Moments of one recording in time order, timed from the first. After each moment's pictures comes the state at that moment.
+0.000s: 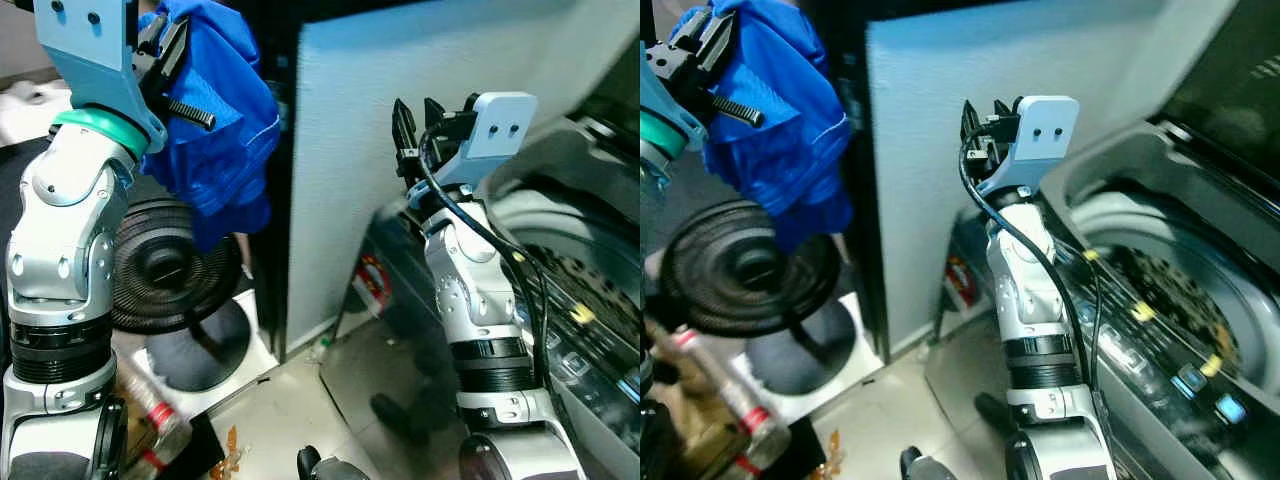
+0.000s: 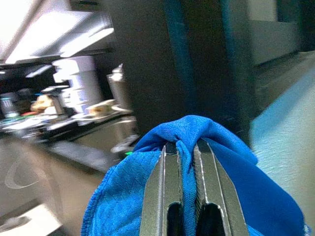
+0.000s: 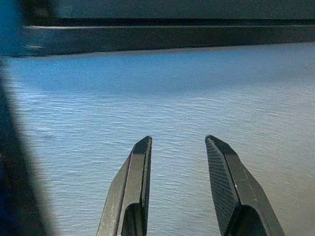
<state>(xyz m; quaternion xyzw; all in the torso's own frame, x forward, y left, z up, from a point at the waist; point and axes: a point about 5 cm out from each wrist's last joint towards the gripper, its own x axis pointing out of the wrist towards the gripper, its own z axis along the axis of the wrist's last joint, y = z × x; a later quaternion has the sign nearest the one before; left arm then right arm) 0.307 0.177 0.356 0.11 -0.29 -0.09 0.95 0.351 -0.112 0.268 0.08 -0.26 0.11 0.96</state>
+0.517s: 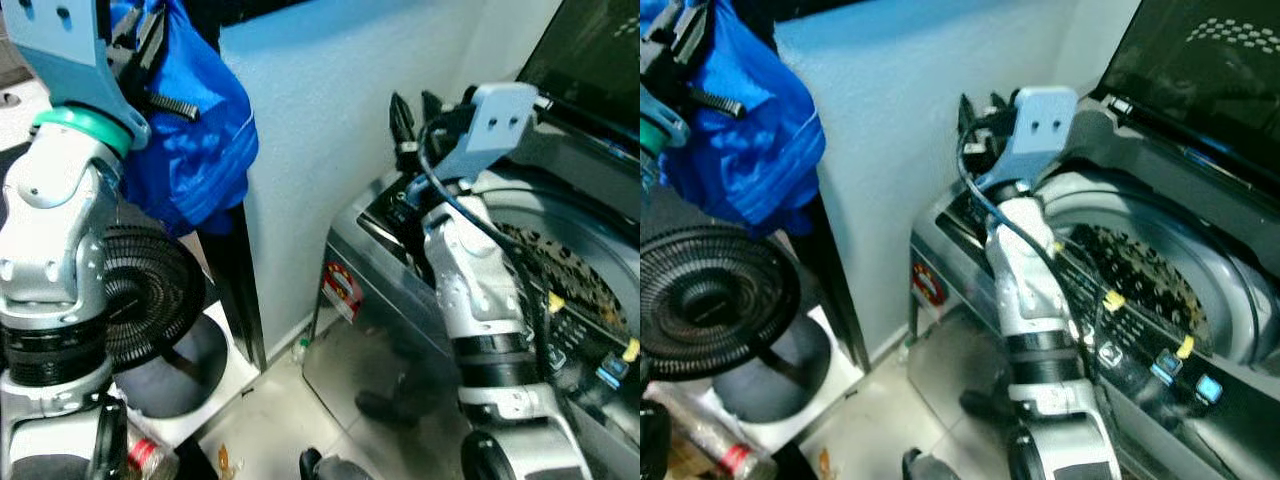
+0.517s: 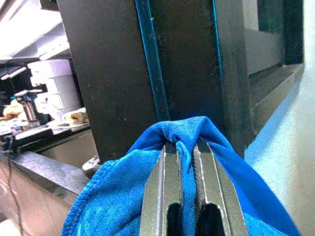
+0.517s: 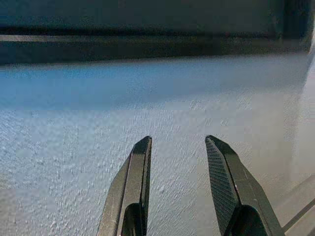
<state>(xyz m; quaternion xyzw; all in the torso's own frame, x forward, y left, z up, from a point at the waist) 0.306 0.180 0.357 0.11 -0.29 -0.08 0.95 0.352 -0.112 0.276 0.08 -0.27 0.11 0.95</state>
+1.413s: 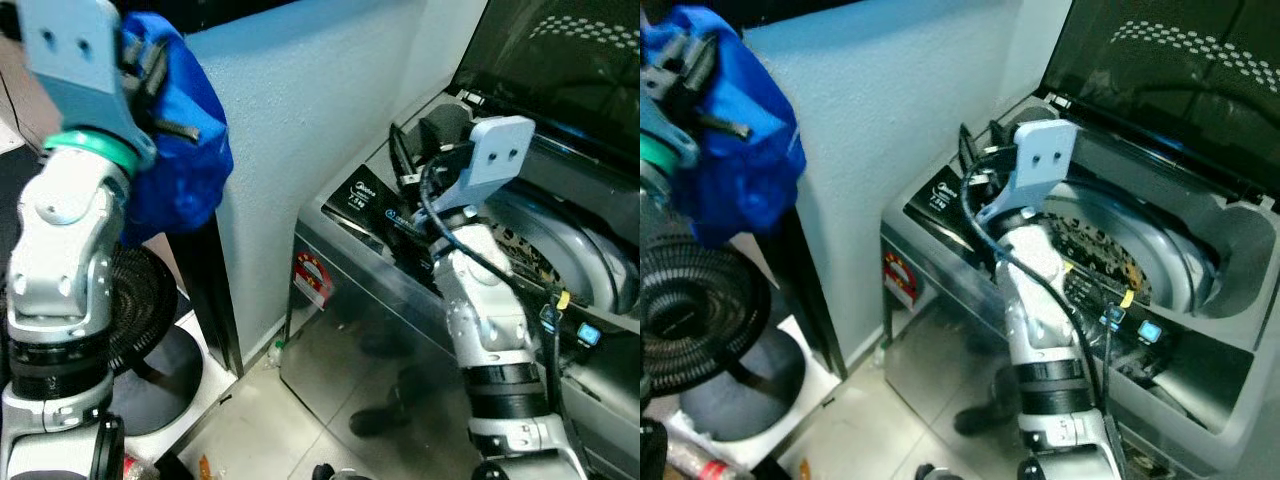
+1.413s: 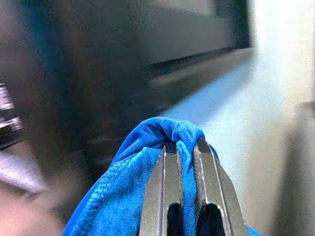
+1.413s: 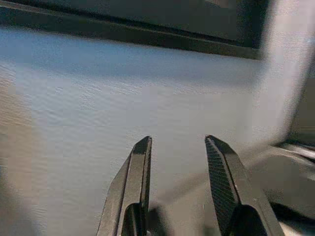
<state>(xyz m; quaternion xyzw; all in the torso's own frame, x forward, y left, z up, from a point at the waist) 0.312 0.178 0.329 0.12 -0.25 -0.08 0.96 0.342 -0.122 0.246 0.00 -0.25 0.09 0.96</state>
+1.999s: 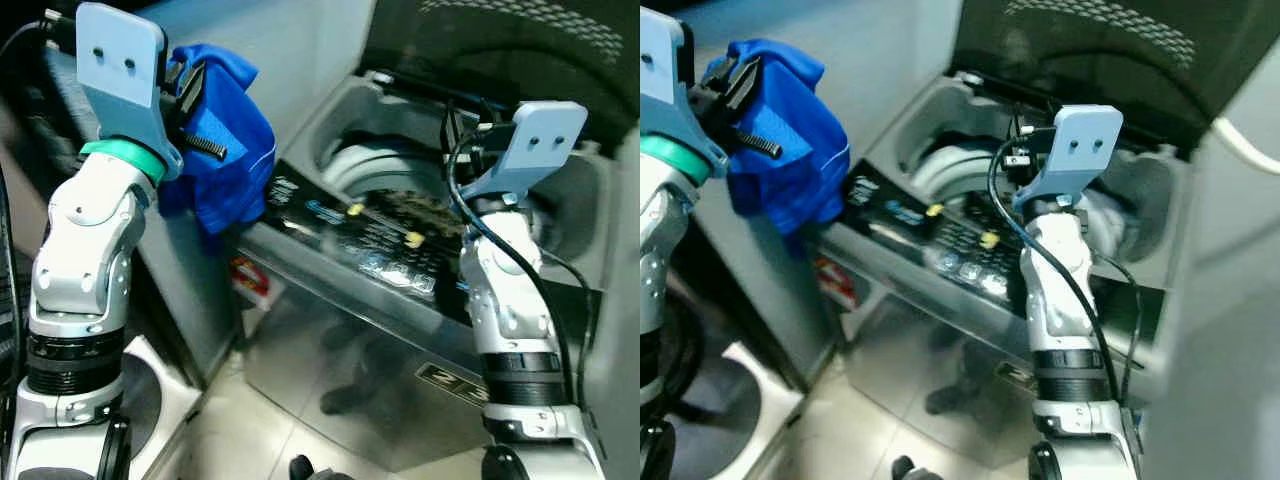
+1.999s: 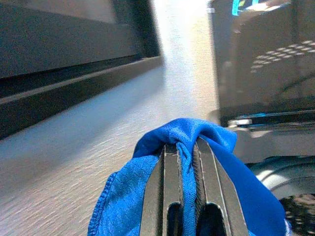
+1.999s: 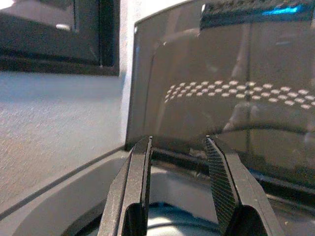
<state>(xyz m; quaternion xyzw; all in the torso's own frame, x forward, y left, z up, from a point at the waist) 0.316 0.174 0.329 0.11 -0.24 -0.09 0.96 0.344 -0.137 0.283 0.02 -0.31 0.04 0.95</state>
